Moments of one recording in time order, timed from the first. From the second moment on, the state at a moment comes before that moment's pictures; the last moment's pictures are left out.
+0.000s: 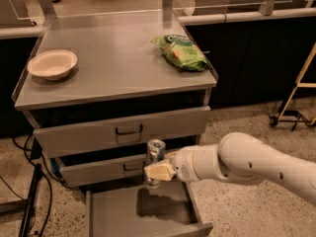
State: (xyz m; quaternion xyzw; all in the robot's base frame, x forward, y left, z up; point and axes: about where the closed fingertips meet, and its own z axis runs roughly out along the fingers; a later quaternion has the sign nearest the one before) arm 0.466 -0.006 0.663 -0.33 0.83 0.33 0.32
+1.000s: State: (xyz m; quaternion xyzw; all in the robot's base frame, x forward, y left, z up) arm 0.462 0.006 0.561 -0.30 0.85 0.36 0.26
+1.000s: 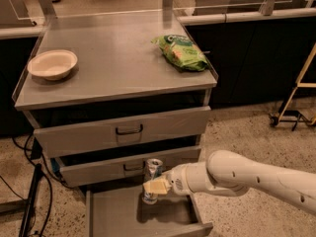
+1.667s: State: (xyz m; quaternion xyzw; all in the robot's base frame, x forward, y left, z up) arm 0.473 0.010 0.507 -0.27 0.85 0.39 0.22
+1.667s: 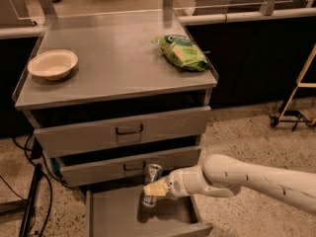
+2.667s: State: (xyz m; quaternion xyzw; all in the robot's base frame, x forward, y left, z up) arm 0.482 0.017 0.446 -0.23 0.86 0.41 0.20
